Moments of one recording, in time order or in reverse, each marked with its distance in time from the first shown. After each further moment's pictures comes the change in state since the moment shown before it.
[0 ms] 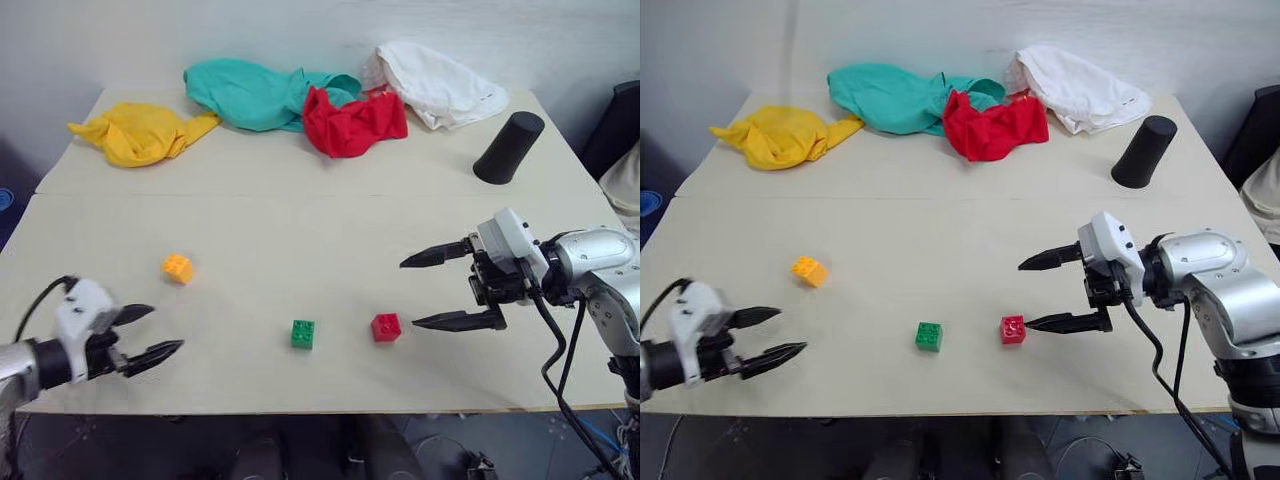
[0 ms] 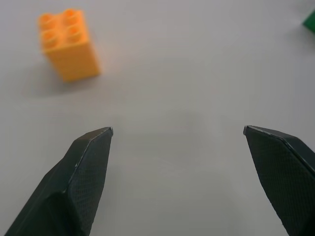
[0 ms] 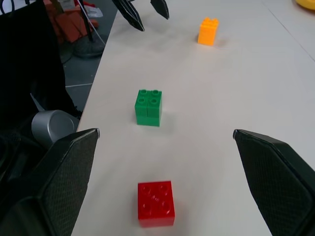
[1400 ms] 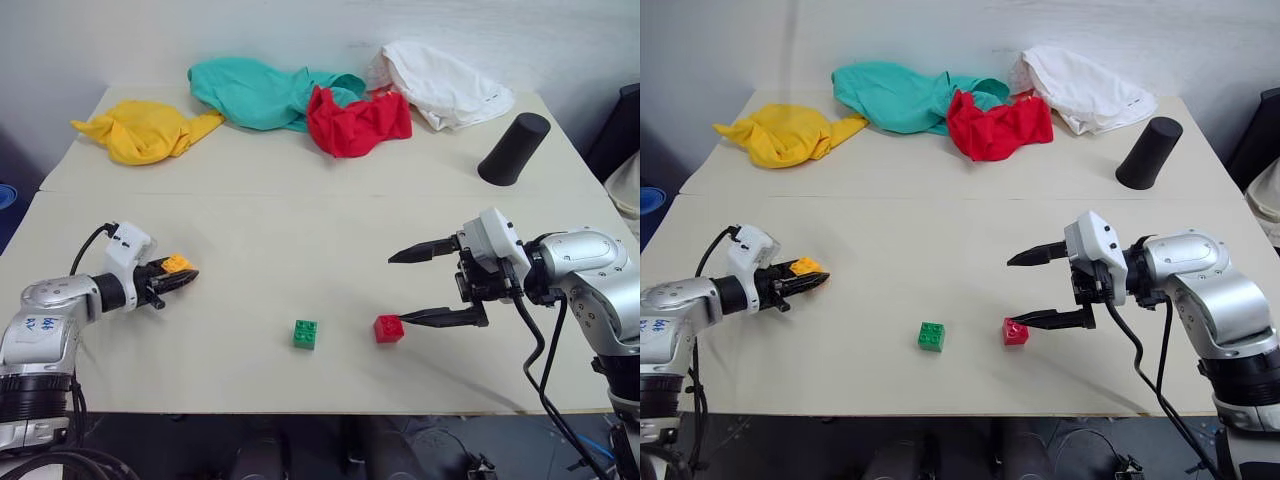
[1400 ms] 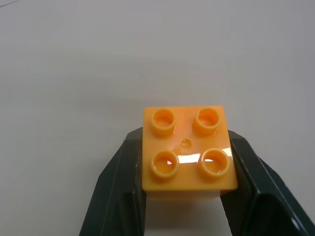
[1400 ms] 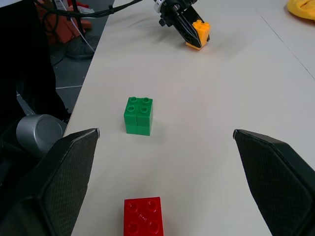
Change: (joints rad) left arm -0.590 0.071 -0.441 0.512 0.072 -0.112 0.025; right arm 0.026 0.026 -0.012 -0.051 -0.016 0.001 -0.069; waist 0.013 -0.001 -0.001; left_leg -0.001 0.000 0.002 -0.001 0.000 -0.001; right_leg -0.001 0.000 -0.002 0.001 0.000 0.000
